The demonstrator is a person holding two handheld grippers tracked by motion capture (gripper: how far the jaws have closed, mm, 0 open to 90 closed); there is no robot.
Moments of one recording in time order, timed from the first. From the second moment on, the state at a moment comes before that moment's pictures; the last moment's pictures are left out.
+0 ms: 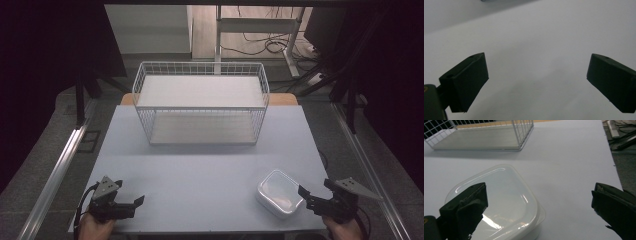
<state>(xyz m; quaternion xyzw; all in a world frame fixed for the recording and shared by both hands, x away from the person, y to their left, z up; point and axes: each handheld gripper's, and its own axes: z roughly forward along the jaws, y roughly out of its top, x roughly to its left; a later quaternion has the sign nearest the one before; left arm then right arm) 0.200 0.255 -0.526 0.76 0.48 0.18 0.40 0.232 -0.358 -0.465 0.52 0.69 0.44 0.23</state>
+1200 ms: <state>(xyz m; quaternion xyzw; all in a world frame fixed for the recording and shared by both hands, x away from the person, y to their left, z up) 0.203 0.254 -0.529 0.76 0.49 0.17 0.39 0.248 -0.352 -0.483 0.55 0.75 0.35 0.12</state>
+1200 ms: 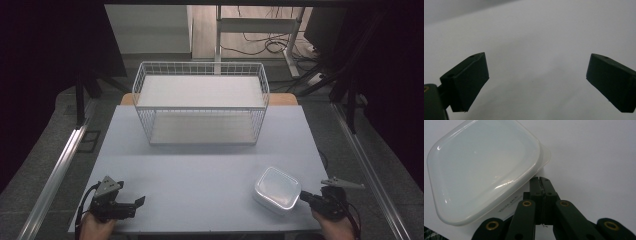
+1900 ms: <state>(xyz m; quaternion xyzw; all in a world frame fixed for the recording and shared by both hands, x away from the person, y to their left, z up) 0.207 0.247 -0.531 0.77 0.48 0.14 0.39 0.290 -0.300 -0.492 0.49 0.79 0.37 0.09</state>
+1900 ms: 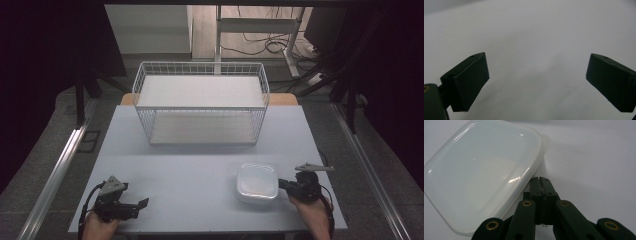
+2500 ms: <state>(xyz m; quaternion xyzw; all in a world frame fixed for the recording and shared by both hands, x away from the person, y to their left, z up) 0.208 0.245 -0.532 0.78 0.48 0.13 0.38 0.299 -0.224 -0.501 0.42 0.83 0.37 0.04</state>
